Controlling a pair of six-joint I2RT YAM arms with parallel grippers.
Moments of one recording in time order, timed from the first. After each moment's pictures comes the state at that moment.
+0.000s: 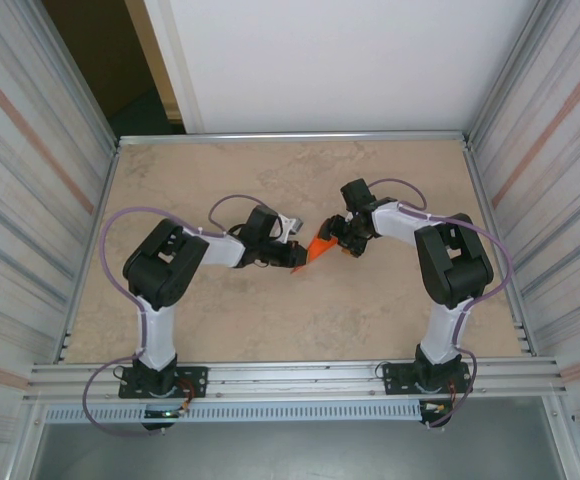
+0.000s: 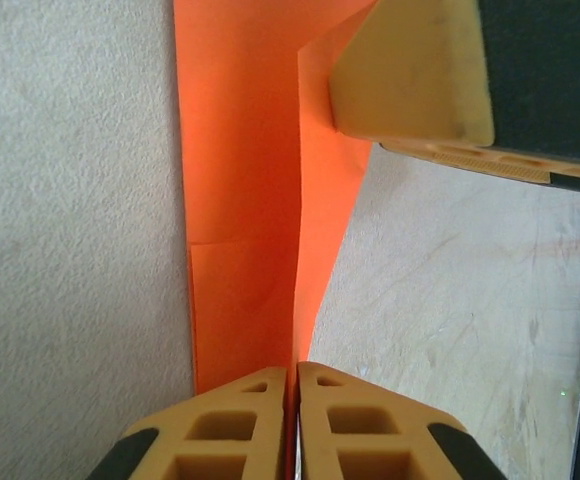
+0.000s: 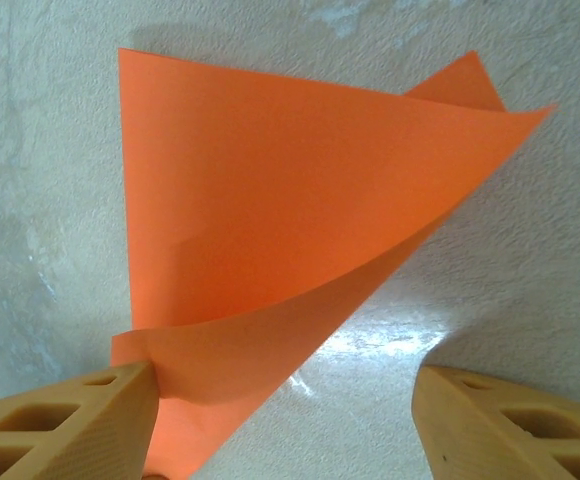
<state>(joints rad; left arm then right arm) -0.61 1.99 0.98 0.19 0.62 -0.46 0.40 1.88 1.15 -0.47 -0.26 0.80</state>
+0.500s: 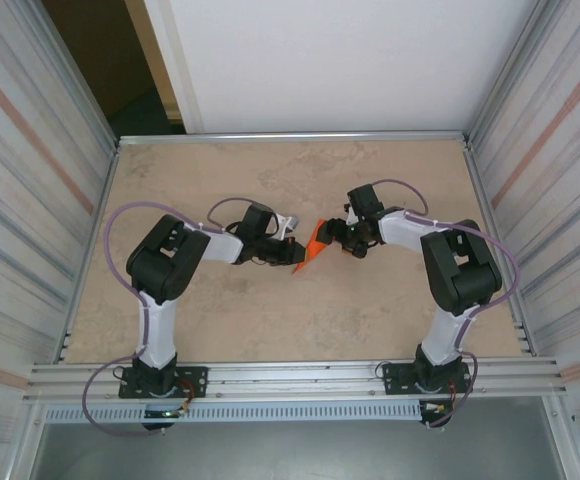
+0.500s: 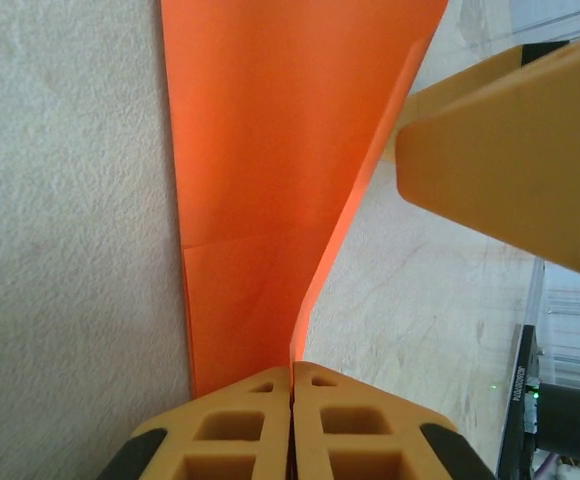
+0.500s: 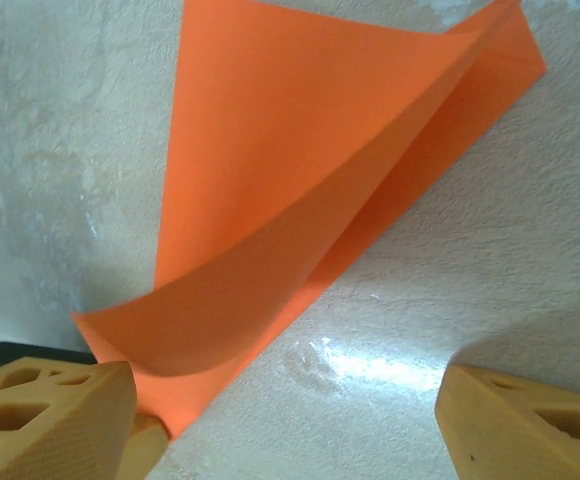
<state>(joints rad) -0.57 2.04 1.00 0.22 0.75 -0.55 0.39 1.81 1.02 -0.32 -0.34 0.65</state>
